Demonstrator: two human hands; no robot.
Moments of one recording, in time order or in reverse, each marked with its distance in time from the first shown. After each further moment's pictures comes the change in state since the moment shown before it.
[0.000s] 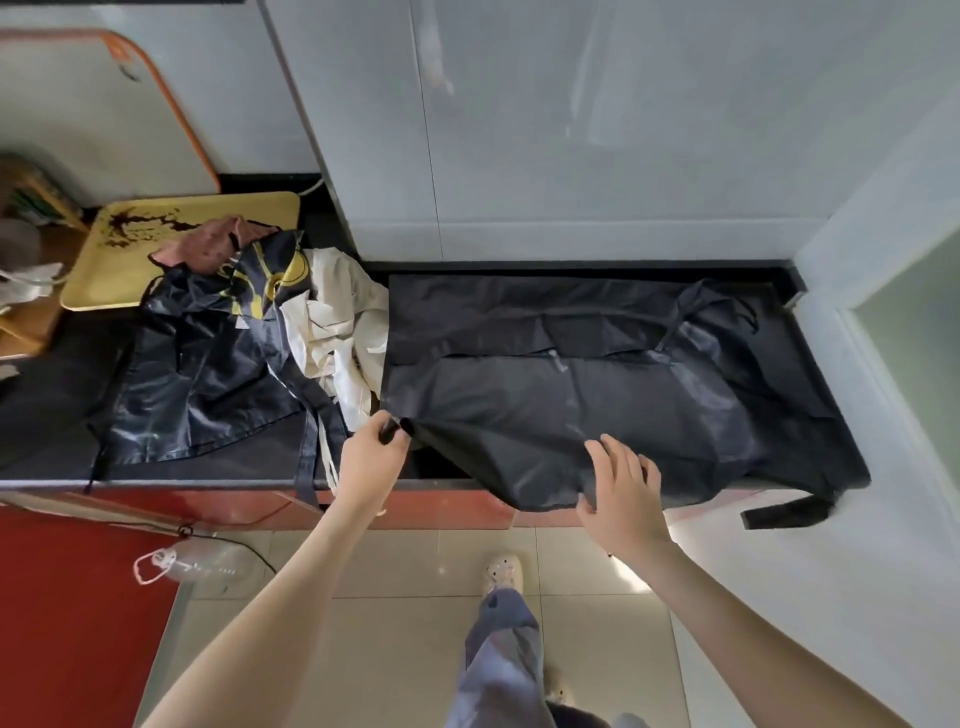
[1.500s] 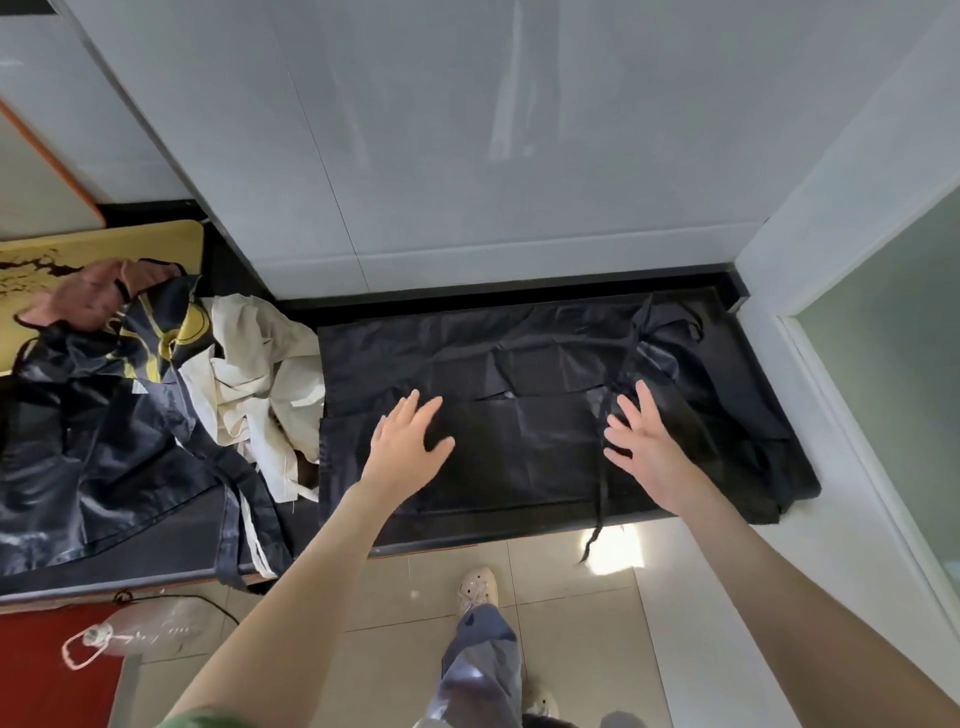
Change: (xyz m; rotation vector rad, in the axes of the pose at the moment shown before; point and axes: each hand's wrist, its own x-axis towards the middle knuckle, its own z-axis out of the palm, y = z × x) left_hand 0.073 0.068 0.084 0.456 -0.325 0.328; right_hand 0.087 0.104 -0.049 1.639 -0.107 0.558
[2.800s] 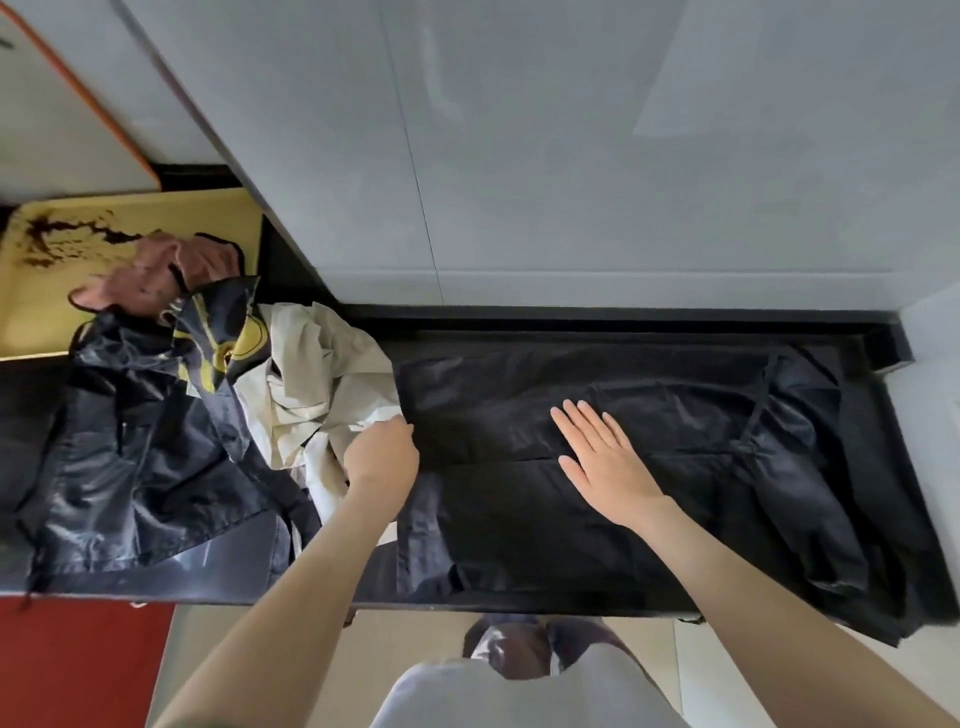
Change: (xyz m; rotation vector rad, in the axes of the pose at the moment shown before) left_hand 0.059 -0.064 -0.057 0.332 -0.023 -0.448; right_hand 0.105 0.029 0.108 -1.744 -0.332 -0.473
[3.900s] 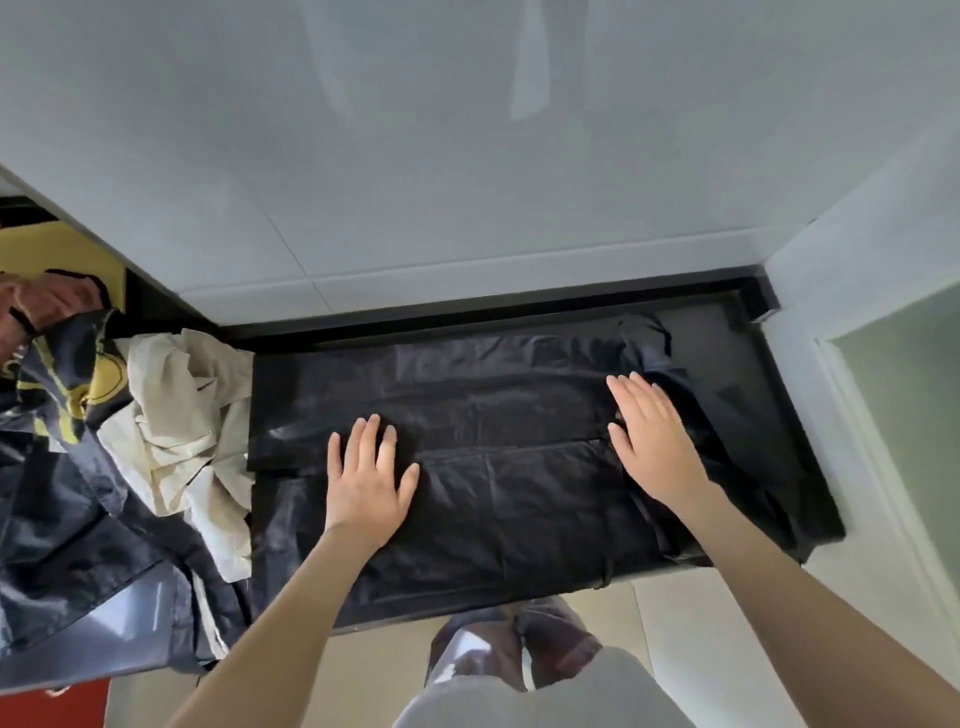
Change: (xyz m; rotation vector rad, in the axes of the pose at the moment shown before) left_hand -0.017 0.037 0.073 0.154 0.159 0.416; right_hand -0.071 0.106 -0.020 0.026 0.274 0.309
